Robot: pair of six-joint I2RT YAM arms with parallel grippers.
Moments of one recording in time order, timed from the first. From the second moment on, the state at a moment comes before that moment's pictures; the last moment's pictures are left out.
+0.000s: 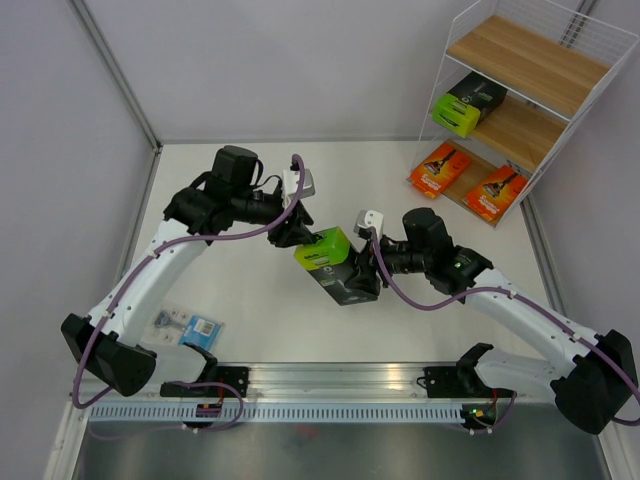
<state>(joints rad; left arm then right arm) -0.51 1.32 1.43 -0.79 0.80 0.50 0.66 1.10 0.83 -0.26 -0.64 -0.15</state>
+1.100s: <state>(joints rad) -0.48 1.36 1.45 -0.81 0.92 0.48 0.66 1.11 0.87 -0.26 -0.61 -0.16</state>
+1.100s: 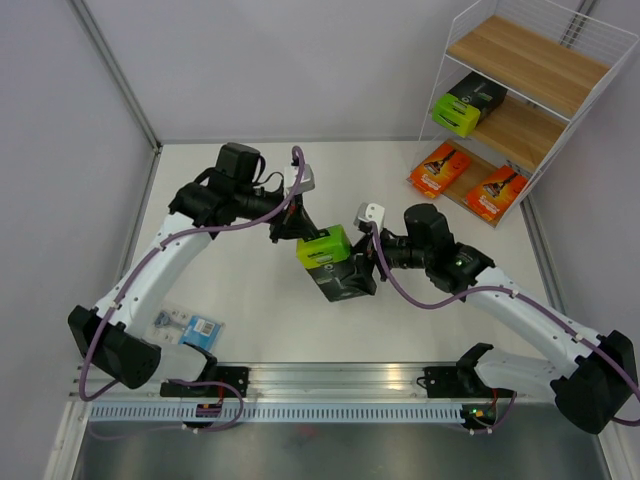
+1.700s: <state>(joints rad) -0.47 1.43 1.44 -0.48 0.73 -0.03 0.63 0.88 0.63 -0.07 -0.22 0.31</state>
